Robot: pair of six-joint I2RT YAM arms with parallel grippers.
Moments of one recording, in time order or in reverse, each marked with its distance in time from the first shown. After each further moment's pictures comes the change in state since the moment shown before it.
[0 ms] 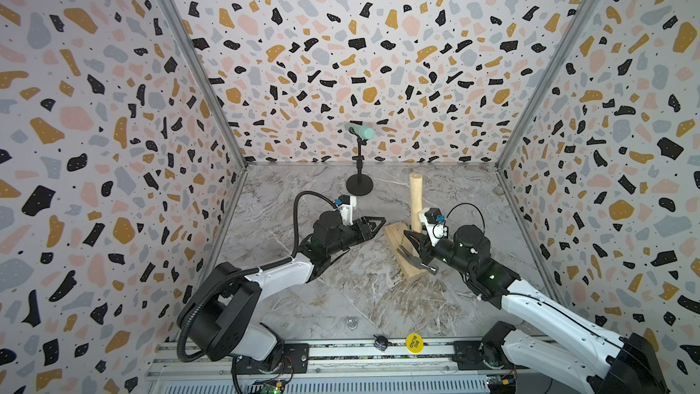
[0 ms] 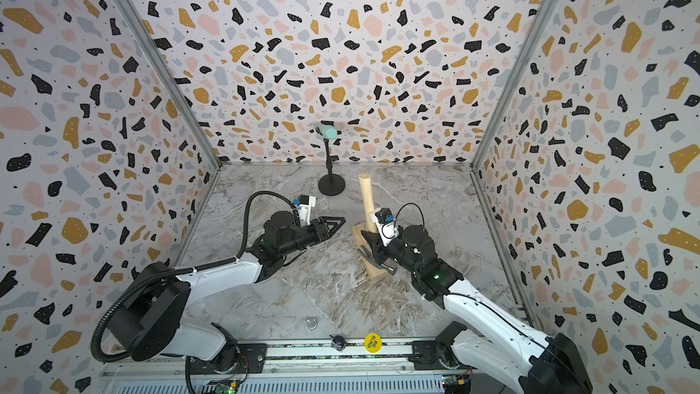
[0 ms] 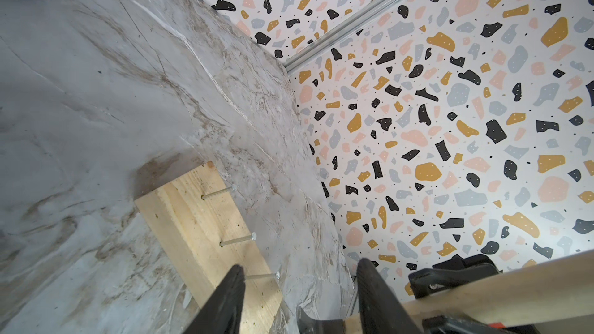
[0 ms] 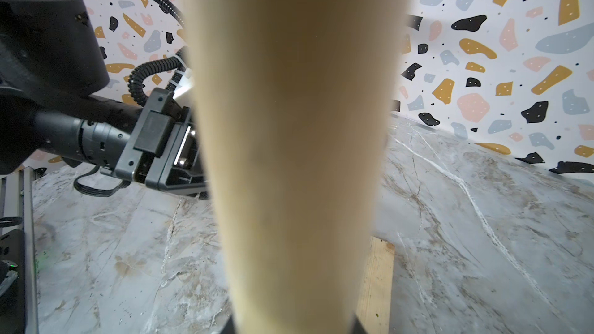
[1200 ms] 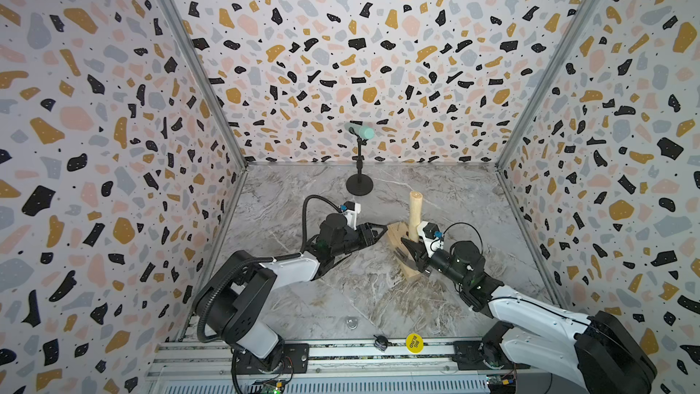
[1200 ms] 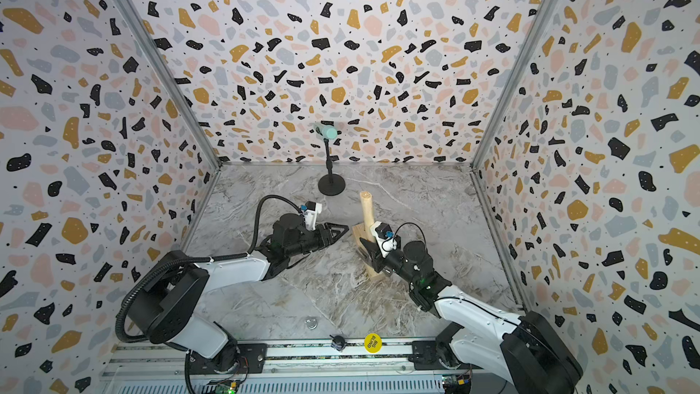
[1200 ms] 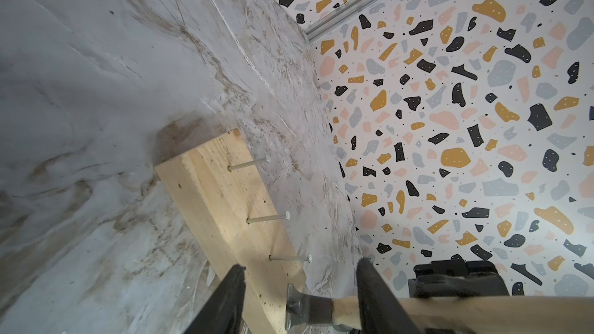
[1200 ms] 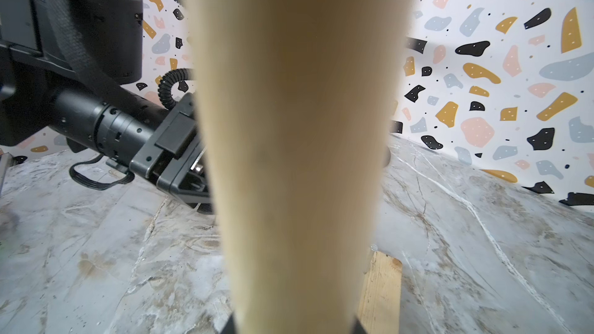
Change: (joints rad) left arm -0.011 0.108 0.000 0.003 0.043 0.003; right arm 0.000 0.119 -0.237 0.479 -0.021 -0.065
